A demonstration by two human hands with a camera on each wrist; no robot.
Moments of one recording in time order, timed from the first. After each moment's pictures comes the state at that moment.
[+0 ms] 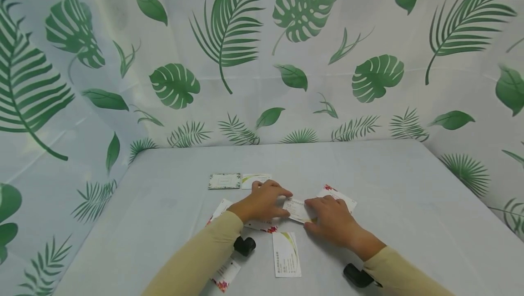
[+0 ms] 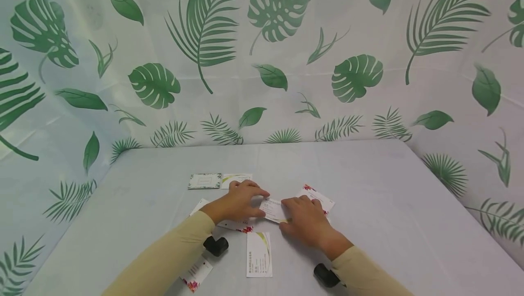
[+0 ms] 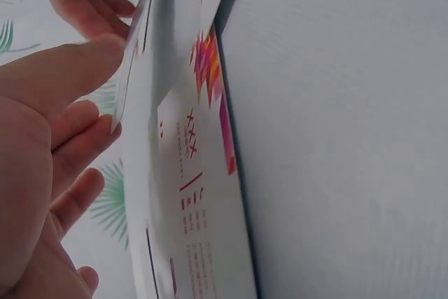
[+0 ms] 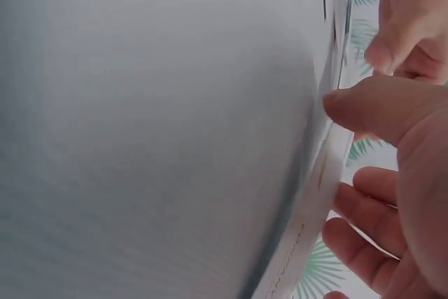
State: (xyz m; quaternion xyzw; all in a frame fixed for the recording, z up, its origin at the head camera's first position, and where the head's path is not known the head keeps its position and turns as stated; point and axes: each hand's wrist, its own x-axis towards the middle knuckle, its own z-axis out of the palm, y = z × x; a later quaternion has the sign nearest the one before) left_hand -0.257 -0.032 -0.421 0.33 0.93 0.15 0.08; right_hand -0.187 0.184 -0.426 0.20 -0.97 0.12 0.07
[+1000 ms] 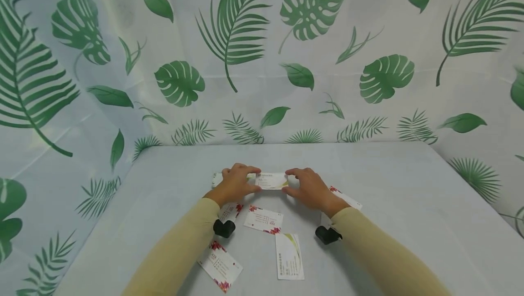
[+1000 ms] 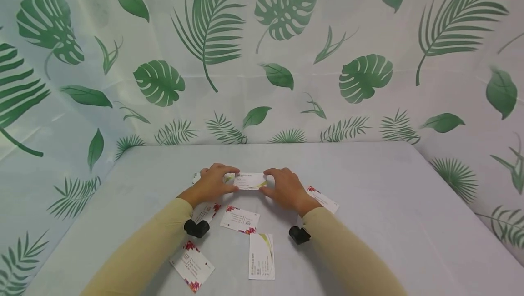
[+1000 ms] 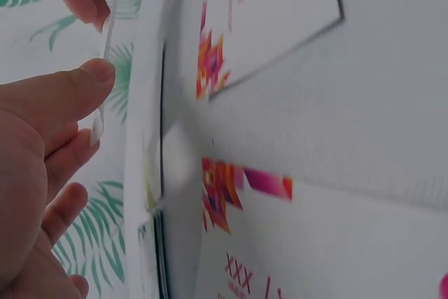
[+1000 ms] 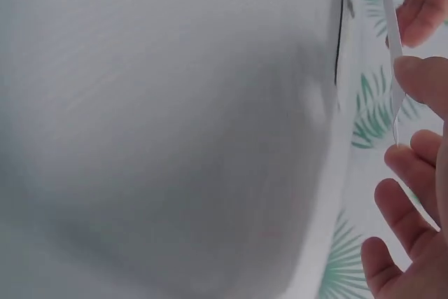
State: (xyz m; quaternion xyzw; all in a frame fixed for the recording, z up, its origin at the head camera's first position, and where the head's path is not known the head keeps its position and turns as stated) left_hand -0.295 -0.100 -0.415 0.18 0.95 0.23 0.05; right_hand -0.274 0.143 -0.420 0.19 -0.96 0.22 0.02
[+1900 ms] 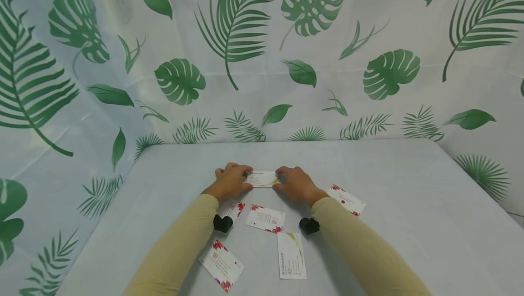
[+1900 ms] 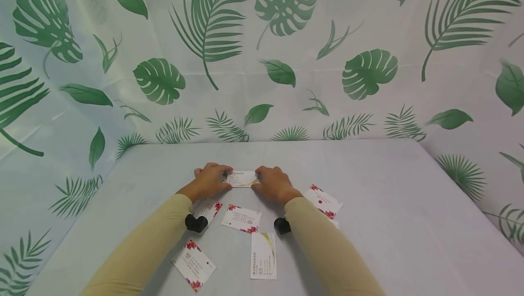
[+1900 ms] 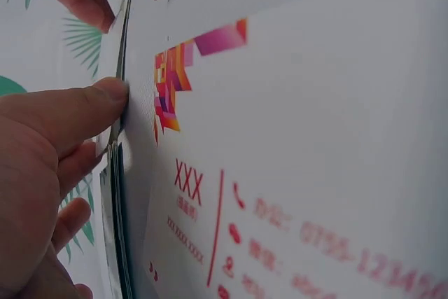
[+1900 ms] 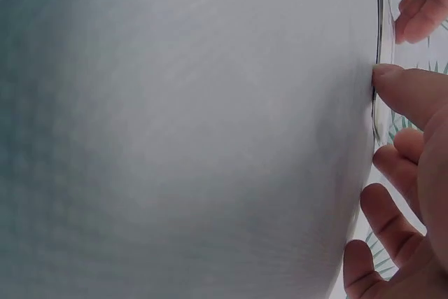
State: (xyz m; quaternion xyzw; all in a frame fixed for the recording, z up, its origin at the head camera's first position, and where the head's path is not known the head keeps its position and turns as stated) left_hand -0.312 -0.115 -0.430 0.13 0.97 0.20 0.06; right_hand -0.303 0.107 -0.432 0.16 -0.97 0.19 -0.06
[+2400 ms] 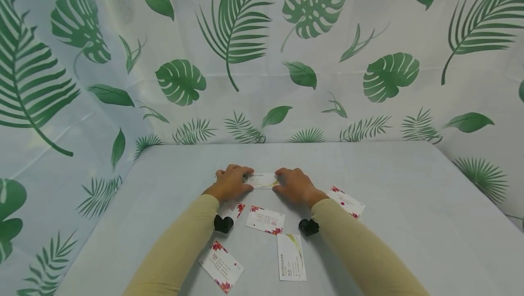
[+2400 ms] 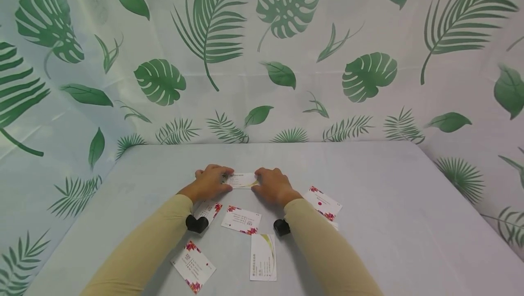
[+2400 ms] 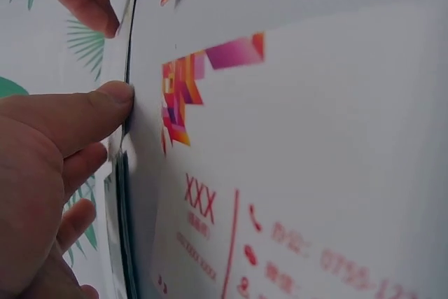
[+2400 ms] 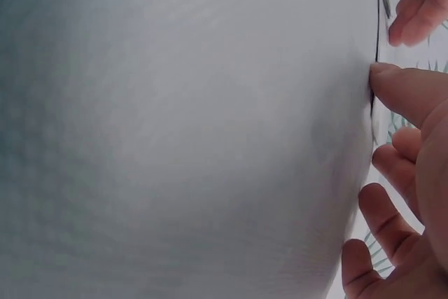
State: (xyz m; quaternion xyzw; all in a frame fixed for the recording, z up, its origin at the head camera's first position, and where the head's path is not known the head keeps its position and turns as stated) left_hand -0.312 -0.114 -0.430 0.13 0.97 0.21 0.08; right_hand -0.300 0.106 -0.432 0.14 -0.97 0.20 -0.07
